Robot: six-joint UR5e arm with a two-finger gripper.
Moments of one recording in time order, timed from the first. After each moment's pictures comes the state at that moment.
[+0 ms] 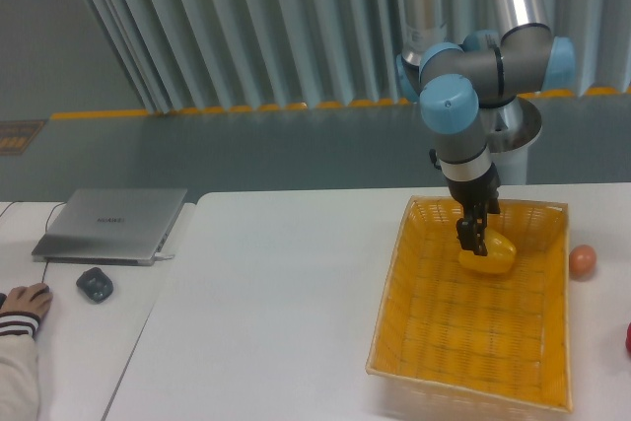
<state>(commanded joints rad) 2.23 -1.70 -1.90 -1.12 1.77 1.97</state>
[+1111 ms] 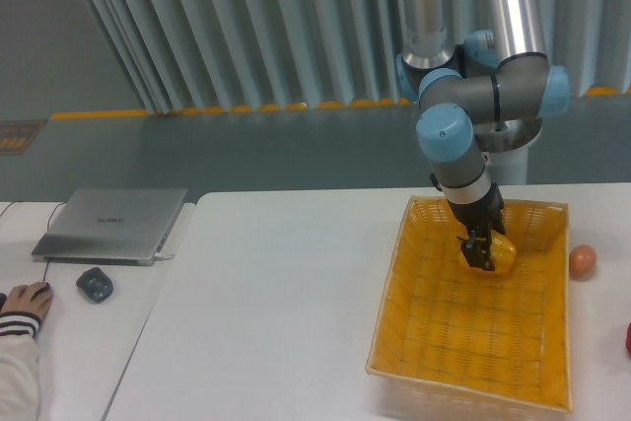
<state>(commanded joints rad) 2.22 -1.76 -1.91 -1.05 1.82 1.87</state>
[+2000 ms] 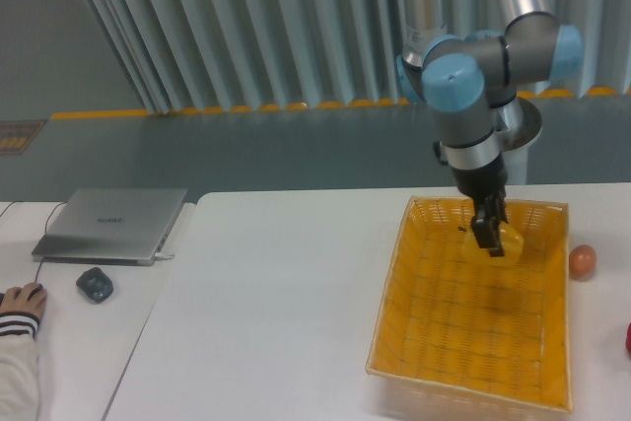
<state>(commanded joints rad) 2.37 -1.68 -1.71 -1.14 1.66 1.88</state>
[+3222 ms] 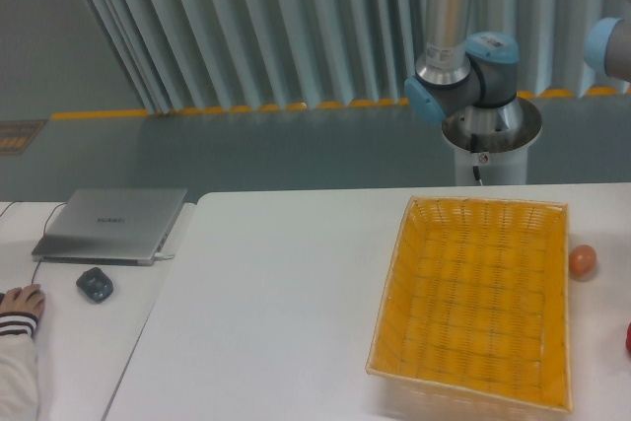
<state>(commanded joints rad) 2.78 -1.81 -1.70 -1.11 1.56 2.17</state>
